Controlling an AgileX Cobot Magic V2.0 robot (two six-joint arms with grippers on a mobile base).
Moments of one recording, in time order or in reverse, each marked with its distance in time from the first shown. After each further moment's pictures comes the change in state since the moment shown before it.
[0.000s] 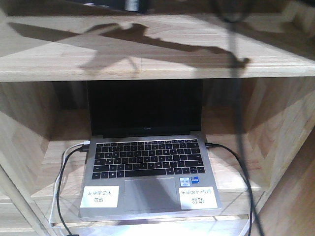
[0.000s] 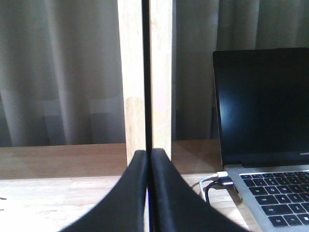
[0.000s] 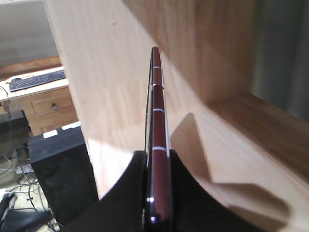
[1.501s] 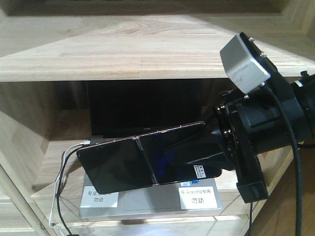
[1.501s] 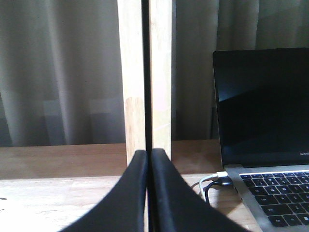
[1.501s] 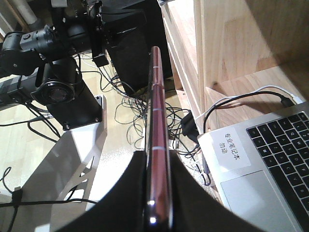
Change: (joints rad) left arm 0.000 0.000 0.000 0.000 0.000 0.000; right arm -0.085 -0.446 0.712 -0.202 0.328 -0.102
